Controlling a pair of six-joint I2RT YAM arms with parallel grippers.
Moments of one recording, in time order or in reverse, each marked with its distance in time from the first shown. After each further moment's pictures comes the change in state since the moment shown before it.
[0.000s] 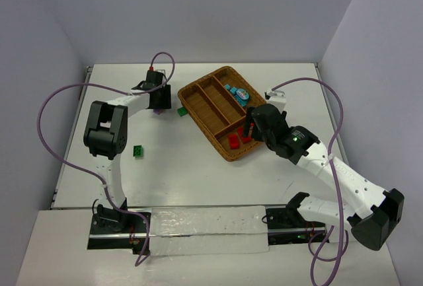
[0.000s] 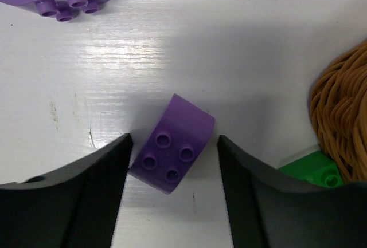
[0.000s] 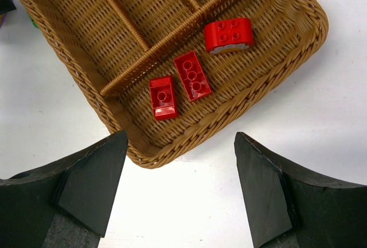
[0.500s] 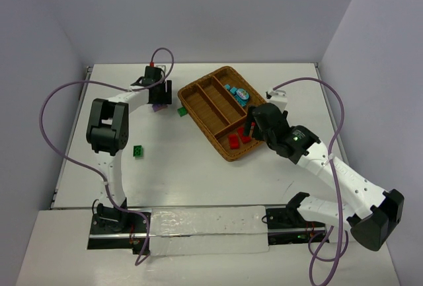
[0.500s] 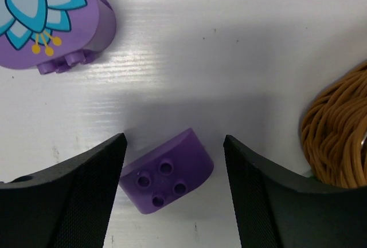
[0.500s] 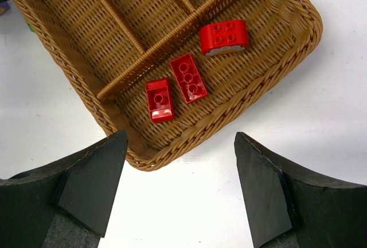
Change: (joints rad) left arm 0.026 0.076 0.115 -0.011 0.061 0.050; right arm -0.016 0.000 0.000 0.001 0.000 -0.003
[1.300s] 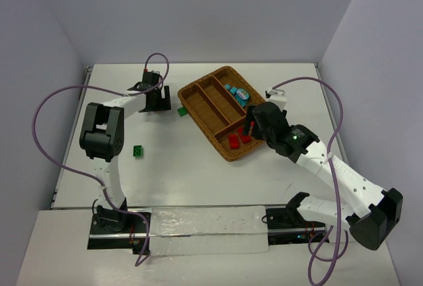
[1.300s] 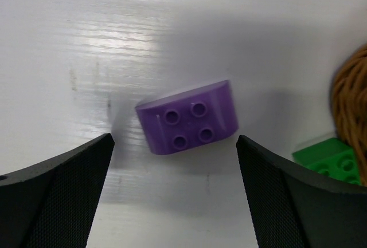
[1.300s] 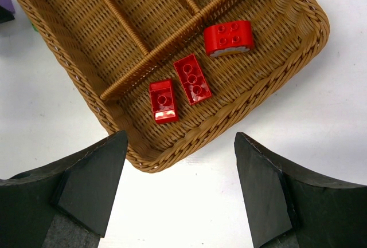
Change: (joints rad) left arm -0.003 -0.123 -0.161 -0.020 -0.060 -0.115; right arm -0.011 0.011 0.000 0.018 -0.023 -0.005
